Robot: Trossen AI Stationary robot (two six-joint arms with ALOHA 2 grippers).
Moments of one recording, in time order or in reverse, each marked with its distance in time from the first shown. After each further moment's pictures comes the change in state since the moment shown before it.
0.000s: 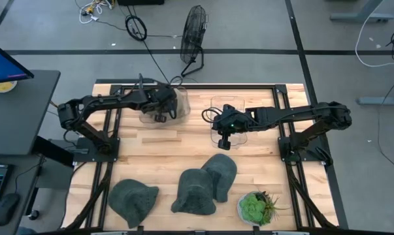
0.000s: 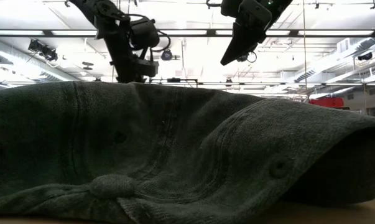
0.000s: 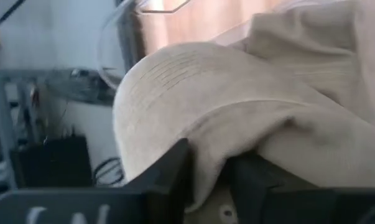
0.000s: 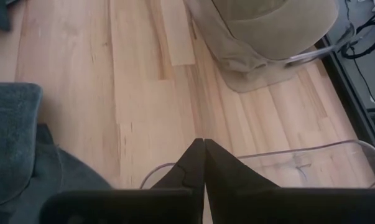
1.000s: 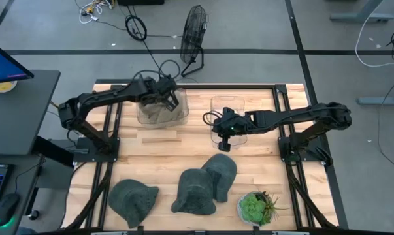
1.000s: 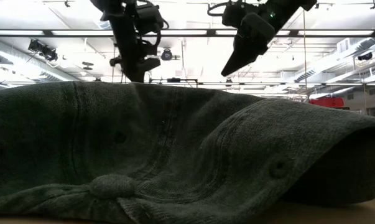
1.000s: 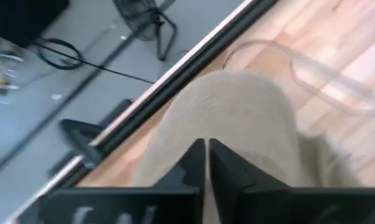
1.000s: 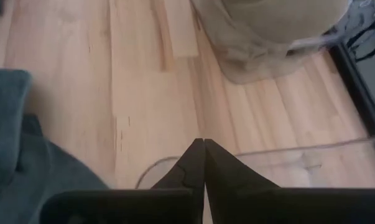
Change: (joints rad) left arm 0.001 0.007 0.214 -0.232 -0.085 -0.963; right arm 0.000 0.000 -0.102 0.116 0.000 -0.026
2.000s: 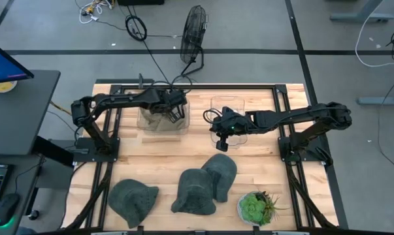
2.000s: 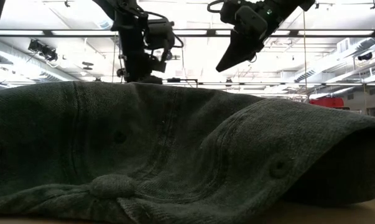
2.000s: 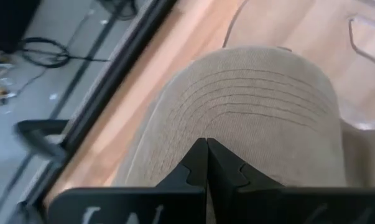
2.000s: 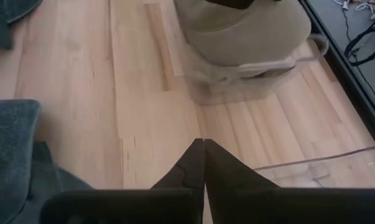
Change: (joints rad) left arm -0.080 0.151 0.000 -0.064 0.000 0.021; right arm 0.003 0.000 -0.004 0.064 0.000 0.054
